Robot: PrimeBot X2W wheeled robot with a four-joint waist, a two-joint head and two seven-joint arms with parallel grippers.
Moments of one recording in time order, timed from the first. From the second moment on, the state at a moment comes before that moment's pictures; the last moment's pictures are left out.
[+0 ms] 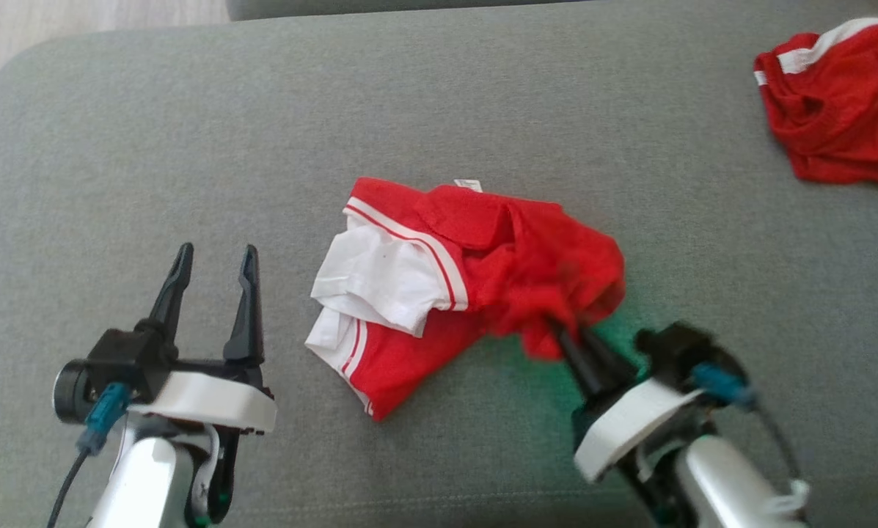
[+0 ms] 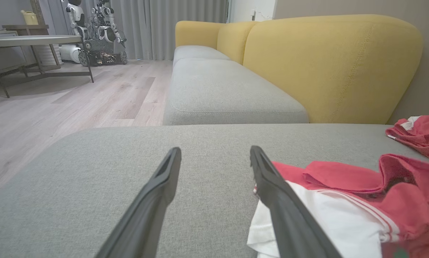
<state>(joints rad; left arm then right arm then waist) -0.11 0.19 -0.25 0.09 -0.27 0.10 -0.25 -0.13 -0.12 0.44 0.20 0.26 0.13 0.02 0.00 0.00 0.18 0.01</state>
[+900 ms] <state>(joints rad) -0.11 0.19 -0.24 0.10 -0.25 0.08 -0.25 -0.10 -0.05 -0.05 0.25 0.46 0.13 -0.10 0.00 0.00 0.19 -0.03</state>
